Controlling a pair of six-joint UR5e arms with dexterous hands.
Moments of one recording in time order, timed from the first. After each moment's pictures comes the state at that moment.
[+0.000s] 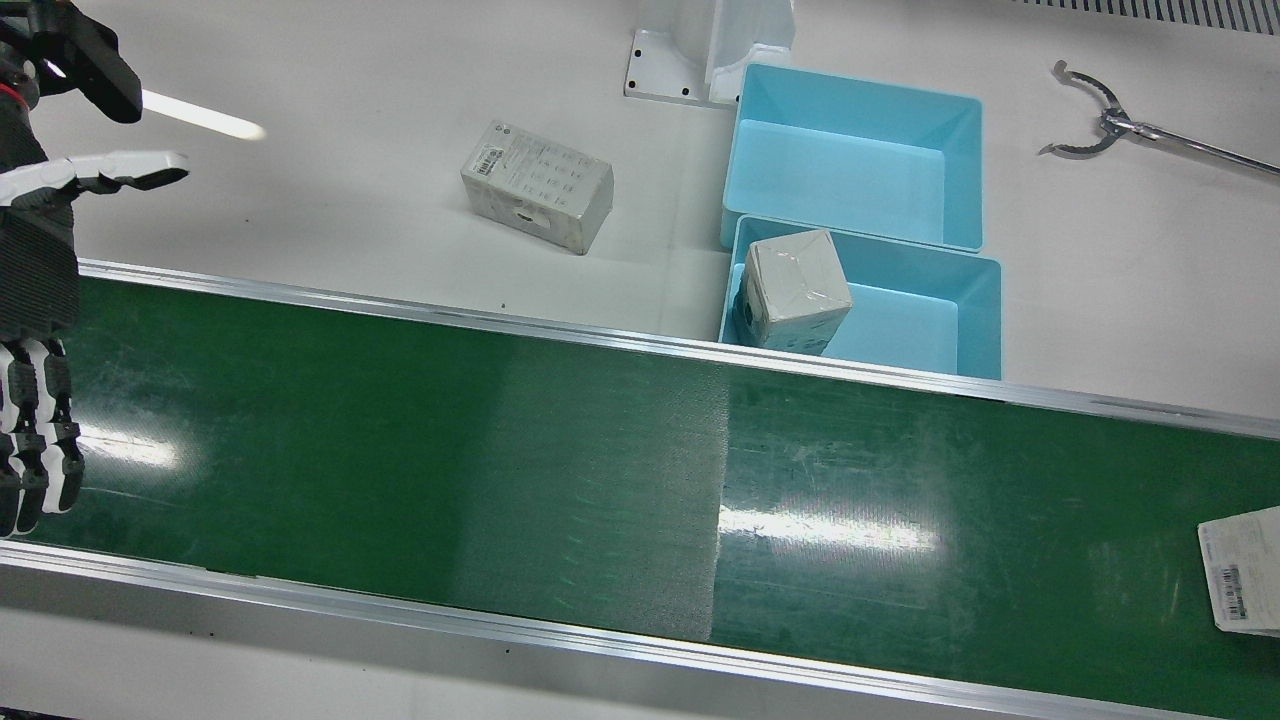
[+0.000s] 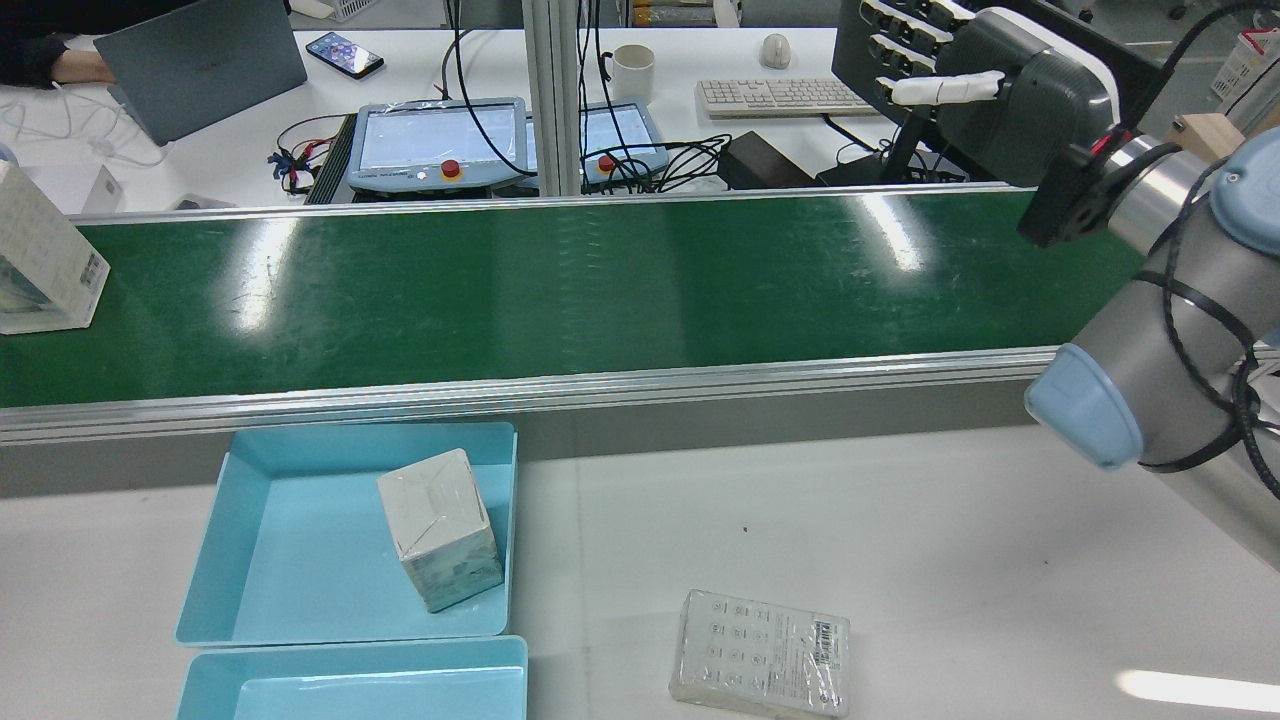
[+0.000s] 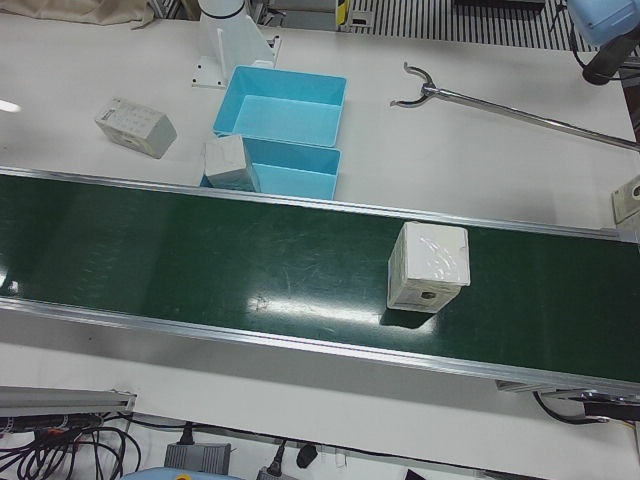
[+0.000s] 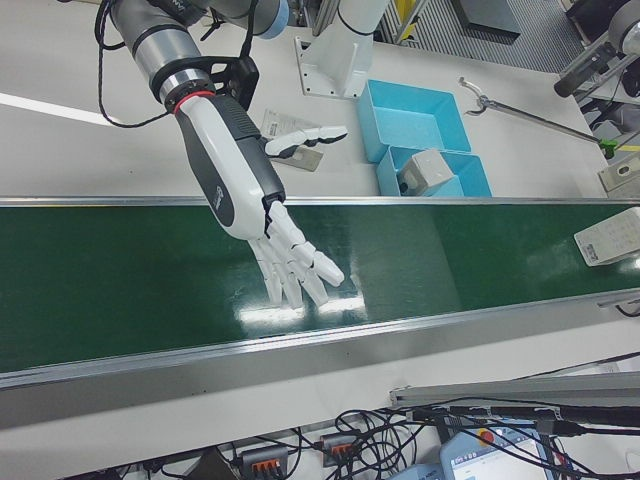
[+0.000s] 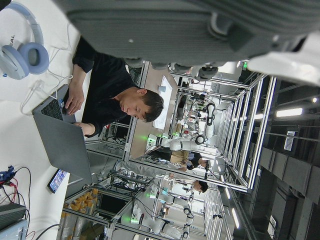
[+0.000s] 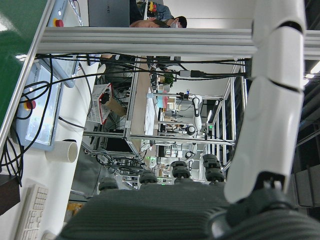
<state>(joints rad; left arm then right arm) -1.82 -1.81 -1.72 0.52 1.92 -0.16 1.12 -1.11 1.93 -3.71 -1.45 -0.10</state>
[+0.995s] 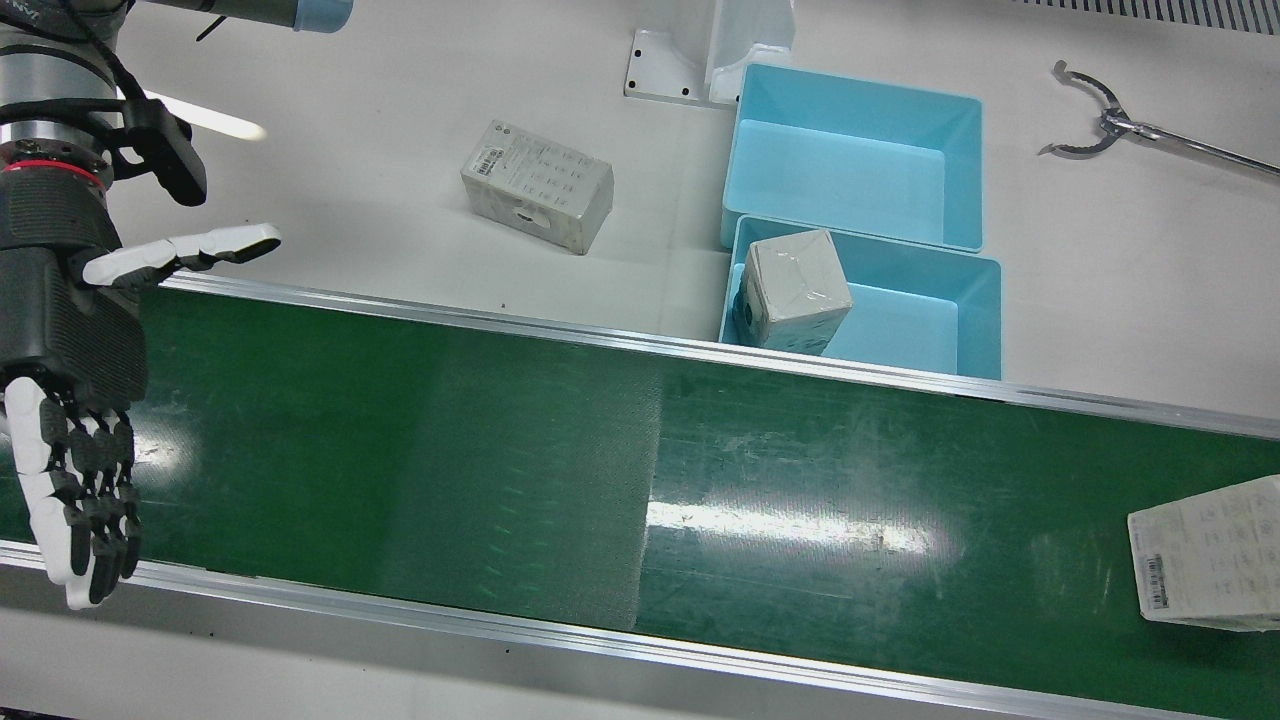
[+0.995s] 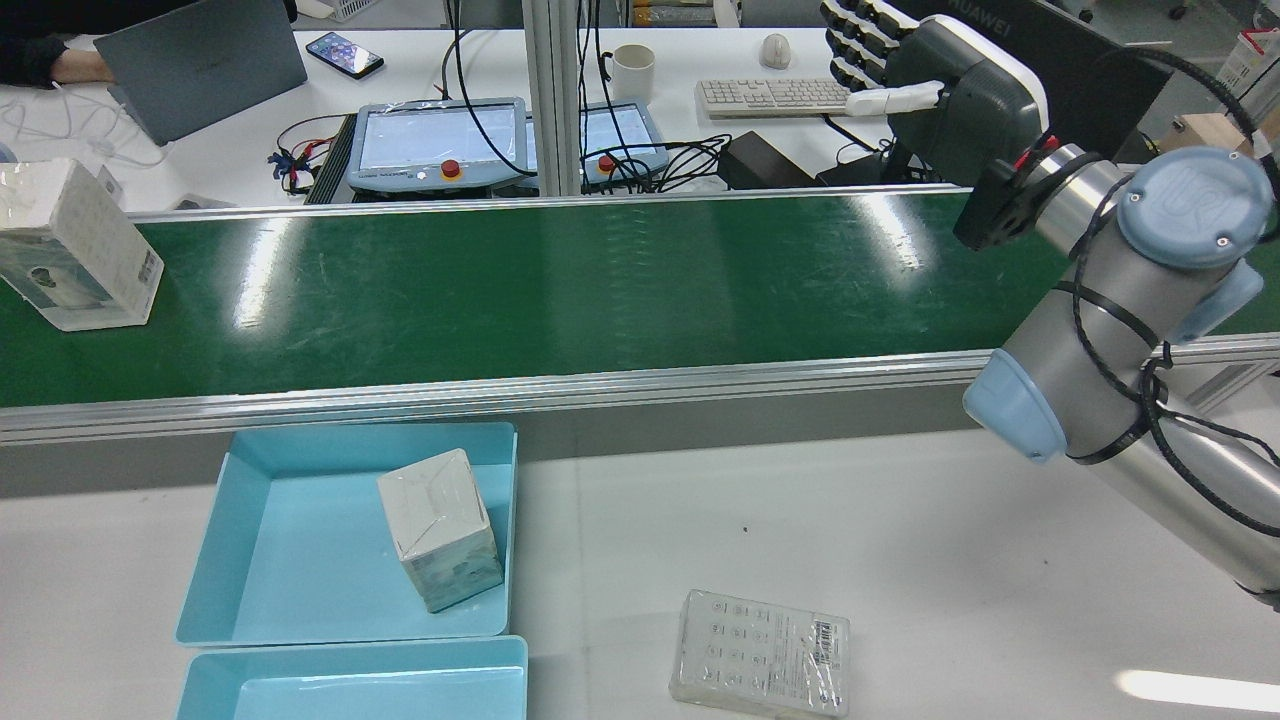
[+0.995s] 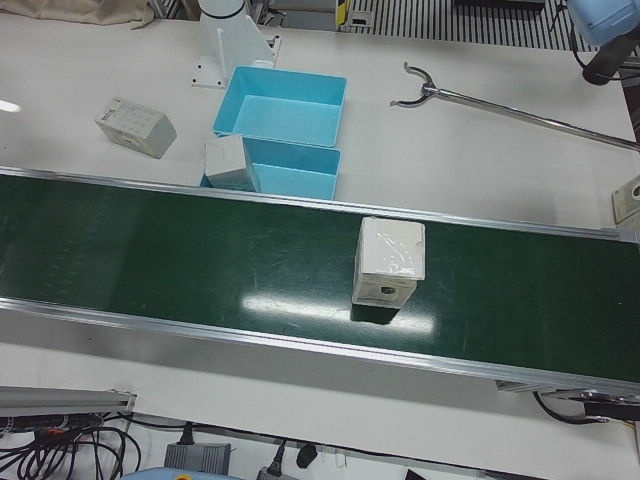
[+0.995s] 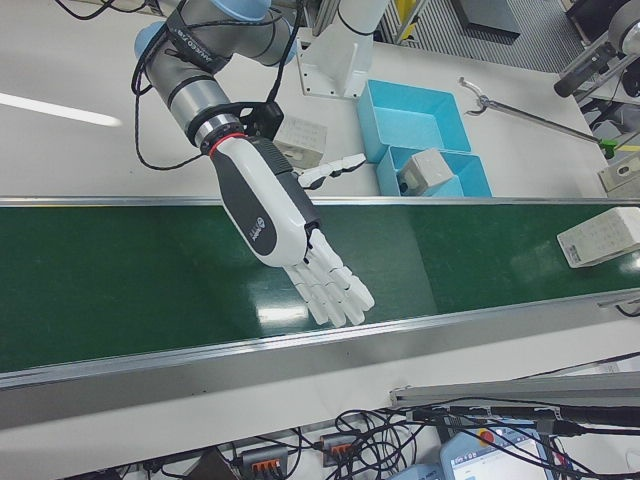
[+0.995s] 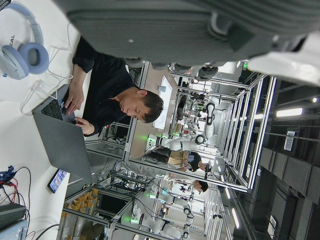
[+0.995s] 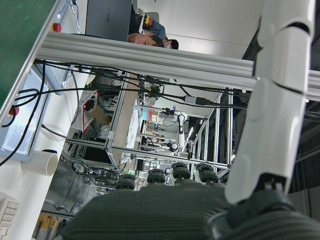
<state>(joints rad) -1.82 -1.81 -1.72 0.52 1.92 -0.16 1.04 -1.08 1.82 -3.55 -1.37 -0.25</state>
